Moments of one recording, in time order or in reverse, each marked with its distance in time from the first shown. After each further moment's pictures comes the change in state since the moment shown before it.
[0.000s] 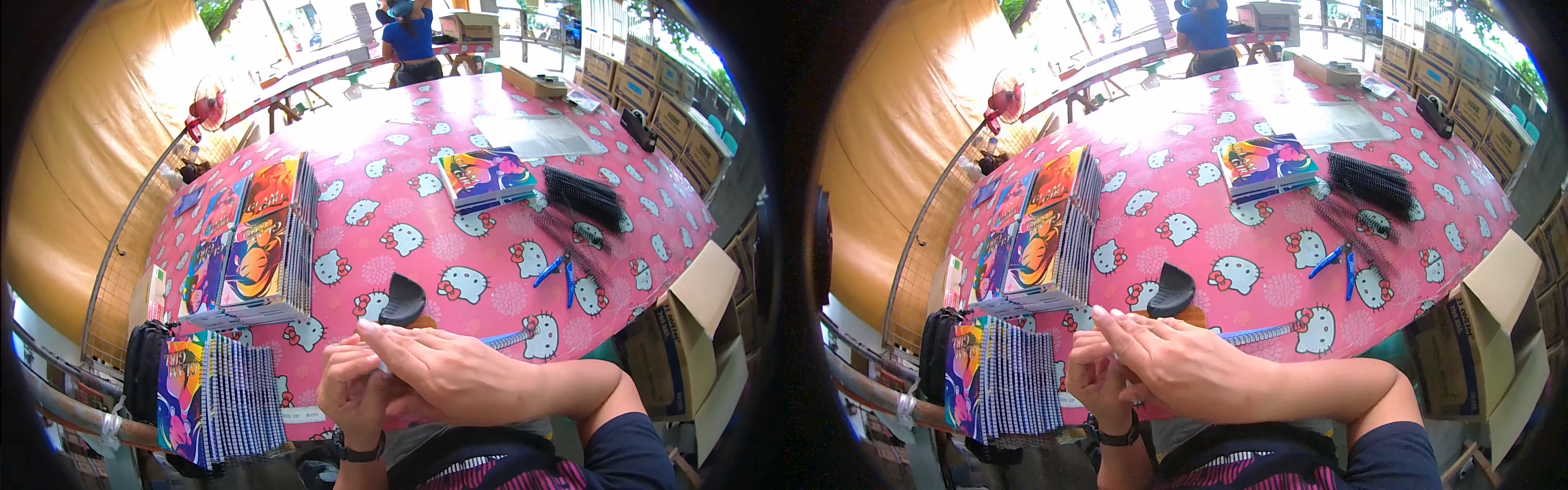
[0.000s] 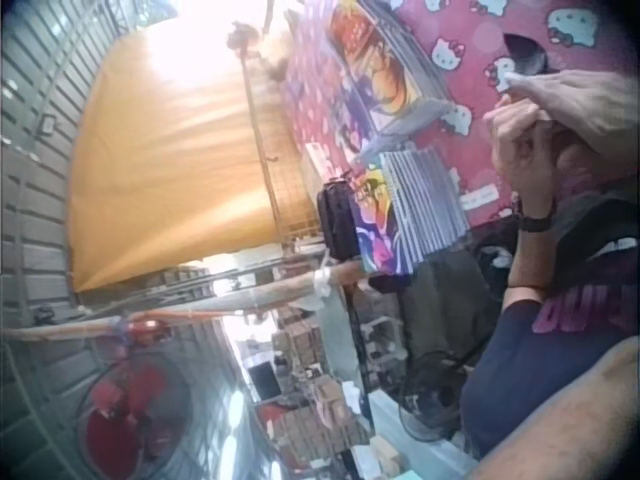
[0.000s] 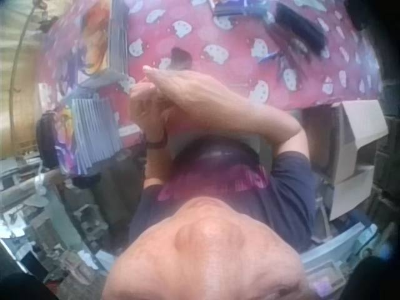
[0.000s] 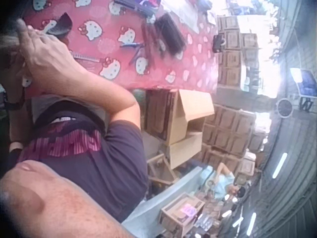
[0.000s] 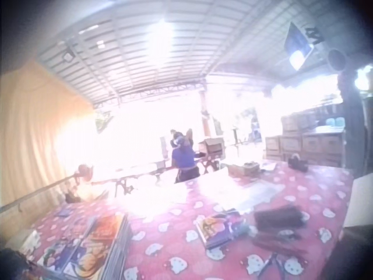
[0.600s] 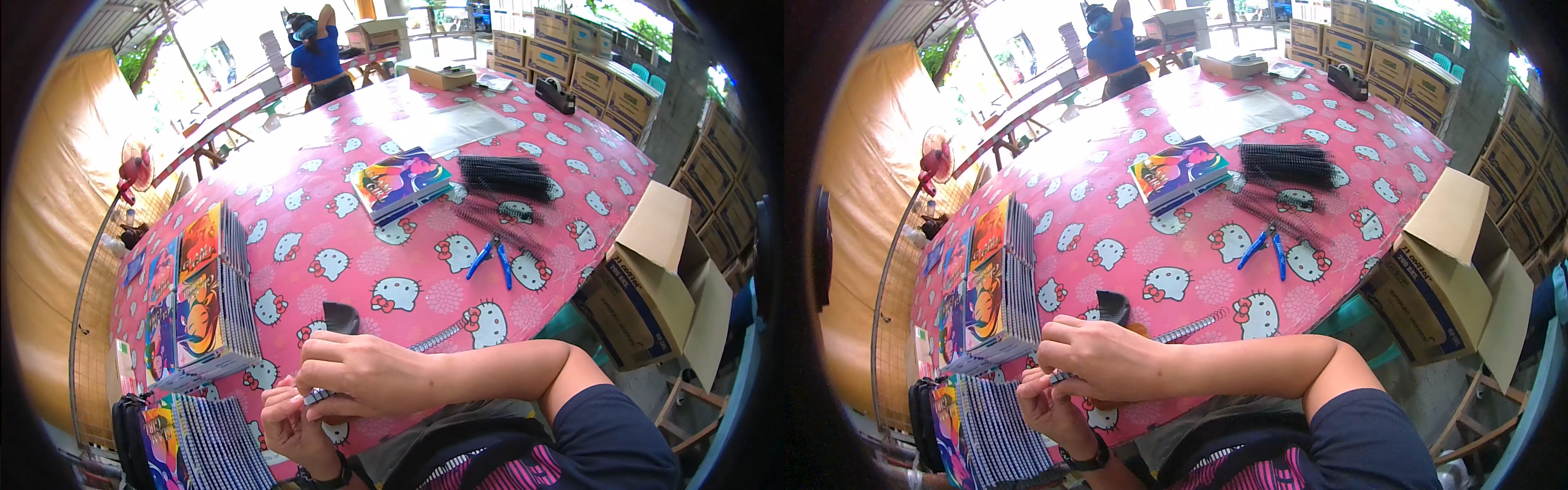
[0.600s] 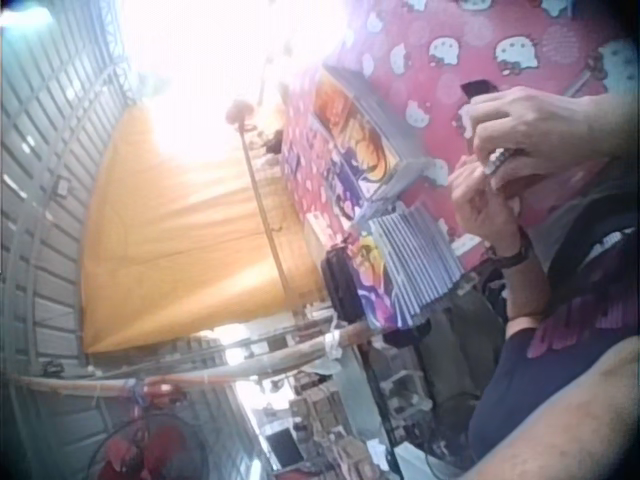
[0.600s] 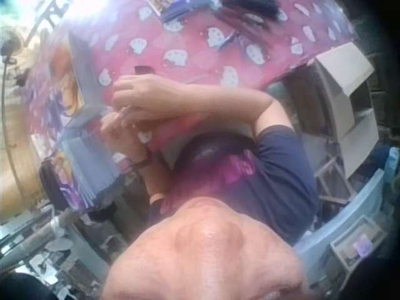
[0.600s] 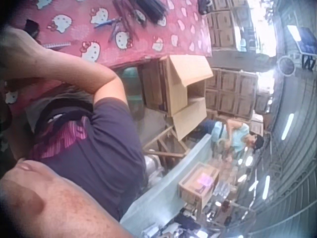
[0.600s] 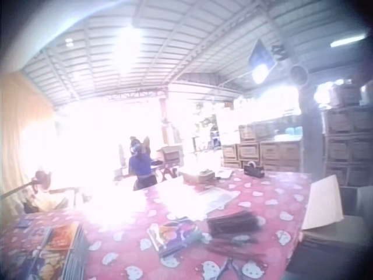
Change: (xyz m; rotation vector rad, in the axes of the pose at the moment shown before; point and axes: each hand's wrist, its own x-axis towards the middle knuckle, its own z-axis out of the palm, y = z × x) left_hand -0.005 -0.004 -0.003 -0.042 0.054 -0.035; right_hand 0.008 0.022 0.005 0.147 0.203 -0.172
